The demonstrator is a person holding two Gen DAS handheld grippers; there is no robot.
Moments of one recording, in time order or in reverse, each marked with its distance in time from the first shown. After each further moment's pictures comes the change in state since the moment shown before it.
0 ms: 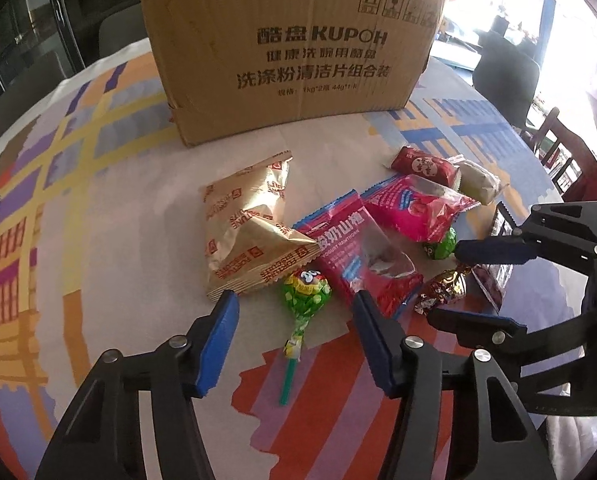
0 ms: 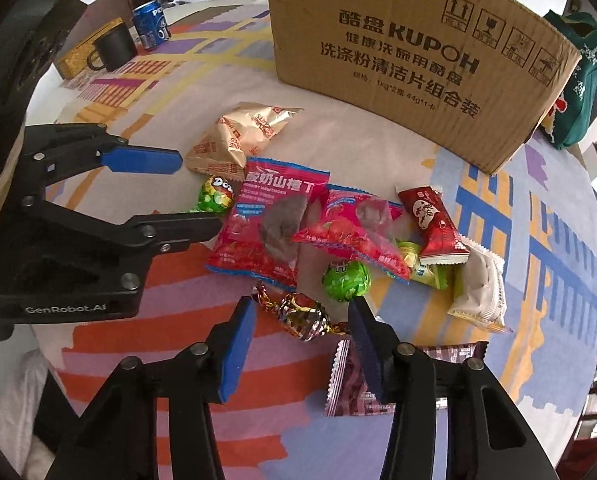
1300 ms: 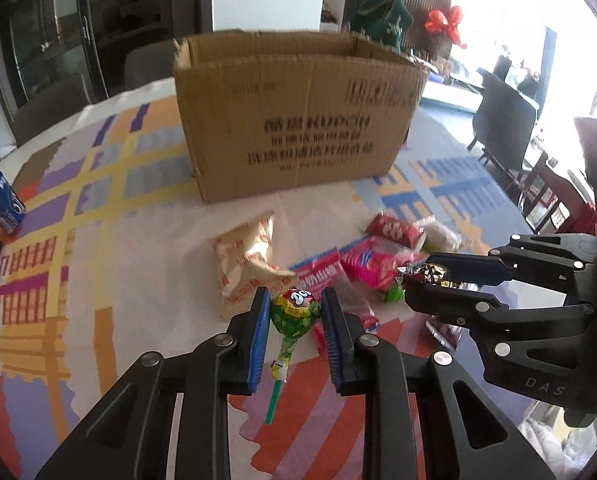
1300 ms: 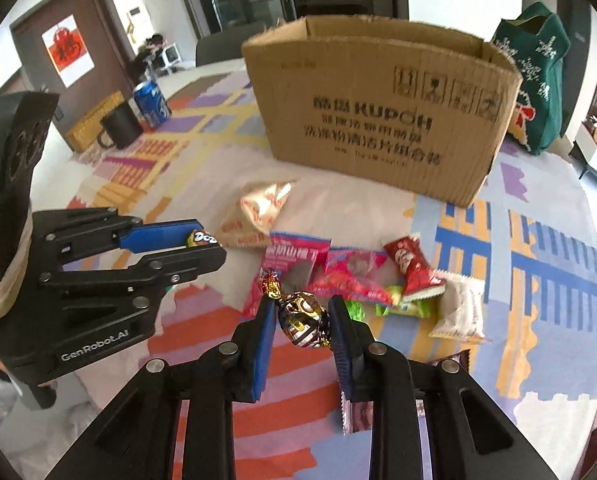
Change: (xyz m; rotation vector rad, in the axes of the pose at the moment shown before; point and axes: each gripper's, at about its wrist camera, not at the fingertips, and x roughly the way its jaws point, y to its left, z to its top) left arm -0.066 -0.011 0.012 -0.062 -0.174 0.022; right arm -0.056 -0.014 0.005 0.144 -0.208 0.065
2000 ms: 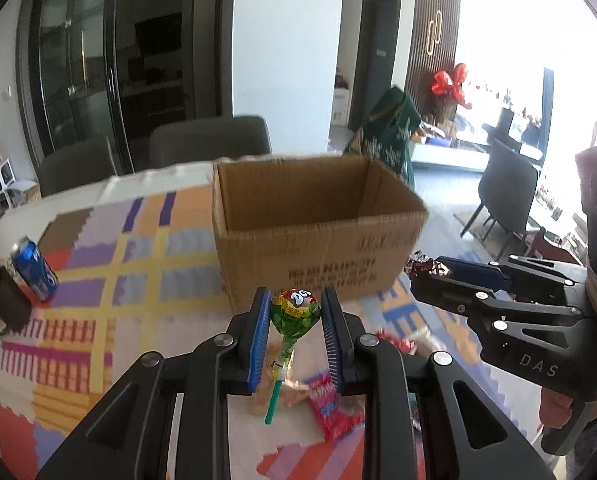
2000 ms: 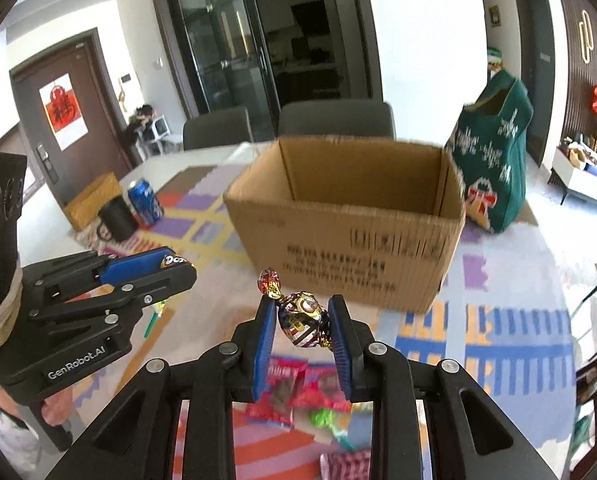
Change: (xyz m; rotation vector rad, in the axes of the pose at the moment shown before) left arm -0.060 0.009 0.075 -0.021 -0.250 0.045; right arm -0.056 -0.010 0.068 0.057 -0.262 -0.040
